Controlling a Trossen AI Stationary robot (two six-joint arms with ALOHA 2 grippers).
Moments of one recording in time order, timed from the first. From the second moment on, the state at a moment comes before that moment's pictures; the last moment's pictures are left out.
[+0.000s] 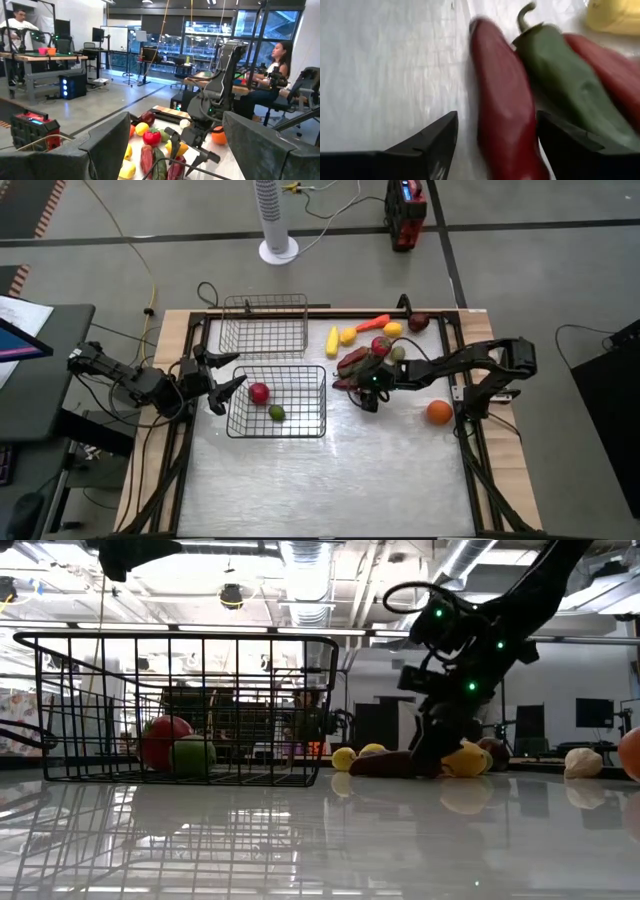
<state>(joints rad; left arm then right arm) -0.42 0.48 0.43 0.22 -0.83 0.00 -0.18 1.61 0.65 0.07 0.13 -0.10</state>
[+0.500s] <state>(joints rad) -0.42 0.48 0.43 0.22 -0.83 0.01 -0.18 1.48 0.79 -0.15 0.22 -0.15</state>
